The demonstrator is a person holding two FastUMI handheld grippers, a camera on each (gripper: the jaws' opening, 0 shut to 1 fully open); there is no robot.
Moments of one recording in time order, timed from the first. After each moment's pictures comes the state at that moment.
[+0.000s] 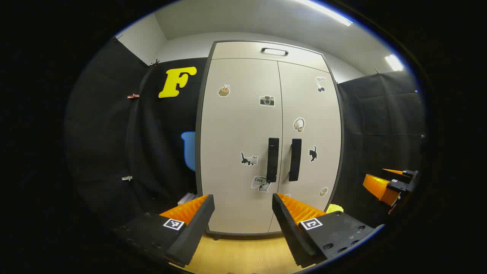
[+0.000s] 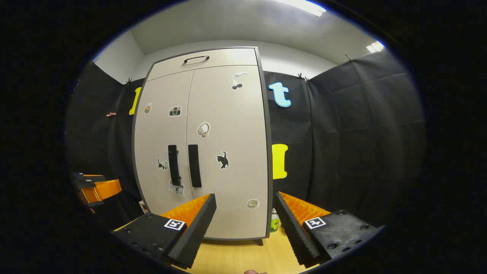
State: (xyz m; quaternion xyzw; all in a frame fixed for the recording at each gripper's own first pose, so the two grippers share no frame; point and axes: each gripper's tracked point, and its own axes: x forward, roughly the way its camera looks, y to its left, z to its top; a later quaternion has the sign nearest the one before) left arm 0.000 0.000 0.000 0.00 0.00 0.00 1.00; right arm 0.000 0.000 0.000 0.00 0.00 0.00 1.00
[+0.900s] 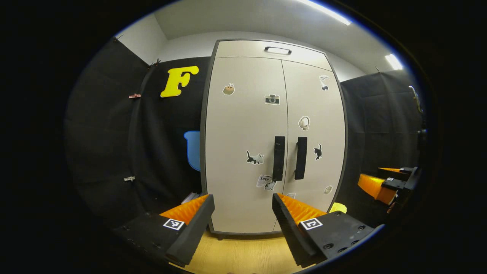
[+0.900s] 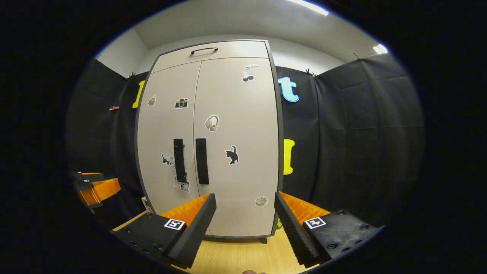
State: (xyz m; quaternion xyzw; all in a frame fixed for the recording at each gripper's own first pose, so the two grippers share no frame) left arm 0.002 0.013 -0.004 0.00 0.00 0.00 1.00; right arm 0.014 0.026 -0.007 0.00 0.03 0.02 1.00
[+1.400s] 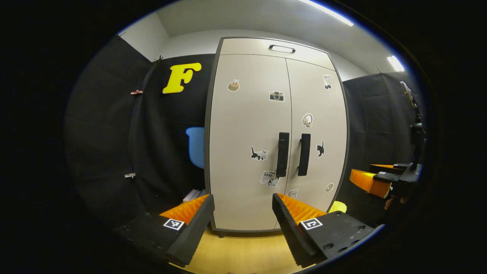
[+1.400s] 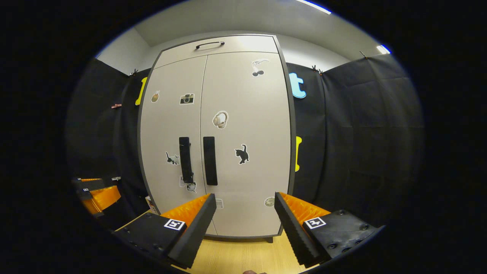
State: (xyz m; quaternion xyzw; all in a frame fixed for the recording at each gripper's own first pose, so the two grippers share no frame) left arm -0.003 0.028 -0.013 -0.01 0.01 0.00 1.00; right arm 0.037 0.054 -0.009 -0.01 0.05 0.03 1.00
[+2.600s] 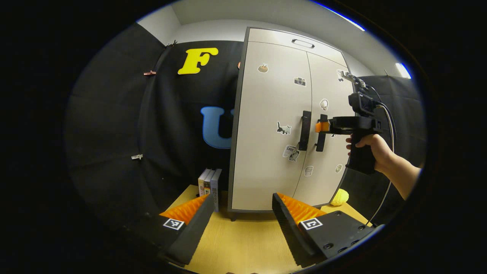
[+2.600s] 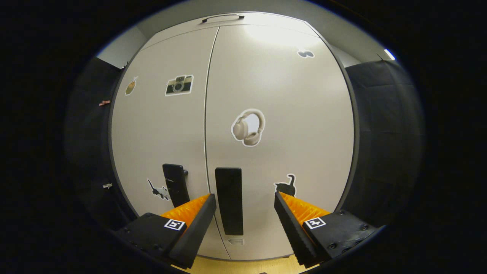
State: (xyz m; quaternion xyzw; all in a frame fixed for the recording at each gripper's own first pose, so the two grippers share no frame) left arm -0.050 0.114 -0.073 -0.03 0.07 0.01 1.00; right arm 0.198 0.137 -0.010 -0.01 0.08 0.02 1.00
